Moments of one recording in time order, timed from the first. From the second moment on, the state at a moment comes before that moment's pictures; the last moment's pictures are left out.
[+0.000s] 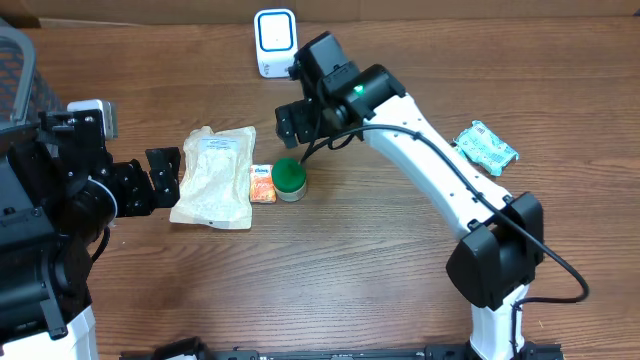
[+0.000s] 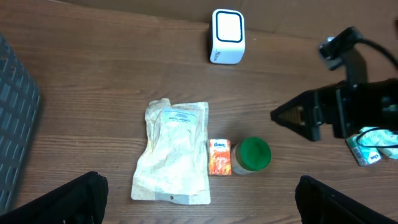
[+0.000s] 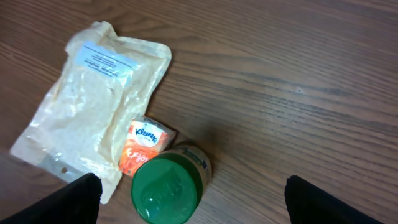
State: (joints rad) left arm 0.26 1.06 1.51 -1.18 0.33 0.01; right arm 0.62 2.06 1.96 -0.99 -0.12 0.27
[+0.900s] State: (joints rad) left arm 0.26 1.06 1.51 -1.18 0.33 0.01; right arm 0.75 2.19 1.95 -1.00 0.00 0.37
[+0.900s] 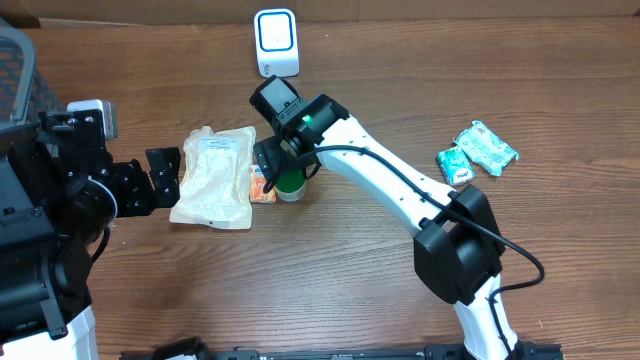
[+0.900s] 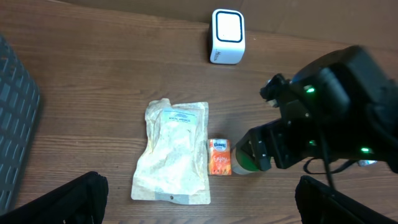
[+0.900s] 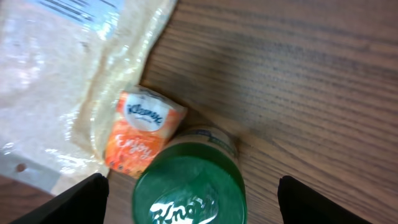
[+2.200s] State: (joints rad) left arm 0.26 1.06 1.51 -1.18 0.33 0.01; right arm 0.70 2.22 1.96 -1.20 -0.02 -0.43
